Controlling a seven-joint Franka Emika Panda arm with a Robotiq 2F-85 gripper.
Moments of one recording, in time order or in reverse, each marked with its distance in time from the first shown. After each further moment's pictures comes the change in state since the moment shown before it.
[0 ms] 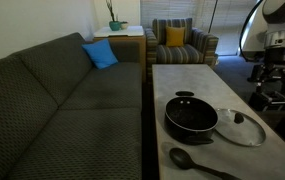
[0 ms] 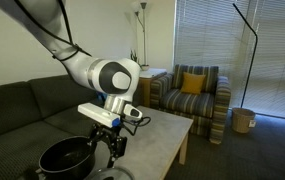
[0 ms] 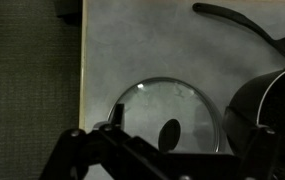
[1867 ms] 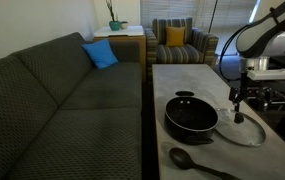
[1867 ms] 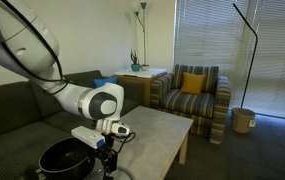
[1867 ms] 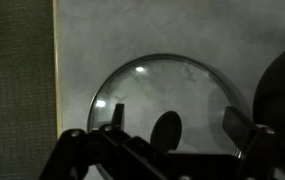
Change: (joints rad) arm 0.106 0.266 -0.026 0.235 -0.041 0.097 0.209
